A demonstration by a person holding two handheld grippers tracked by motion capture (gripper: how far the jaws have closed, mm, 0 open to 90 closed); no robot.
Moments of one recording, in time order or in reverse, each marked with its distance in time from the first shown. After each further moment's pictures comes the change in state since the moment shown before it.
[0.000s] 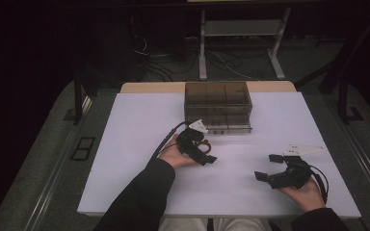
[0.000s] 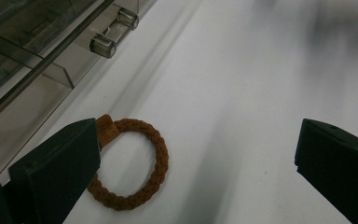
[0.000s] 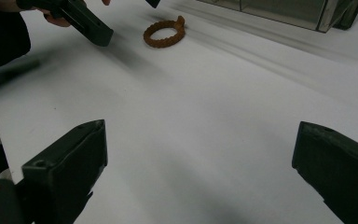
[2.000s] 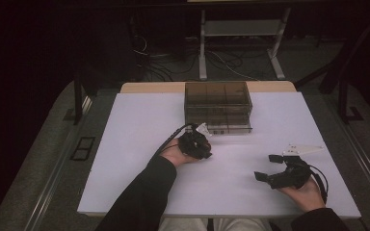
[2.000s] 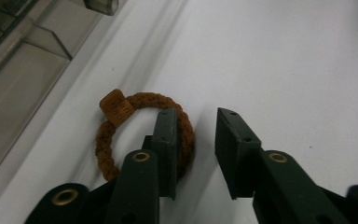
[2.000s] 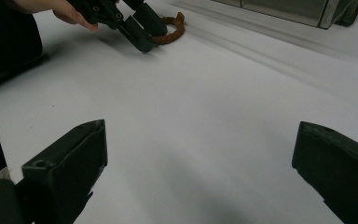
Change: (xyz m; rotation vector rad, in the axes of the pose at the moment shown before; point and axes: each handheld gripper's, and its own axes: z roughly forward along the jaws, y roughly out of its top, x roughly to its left) left arm 0.008 -0.003 0.016 0.135 0.056 0.089; right arm -0.001 0.000 0.001 0.006 -0.004 -0.002
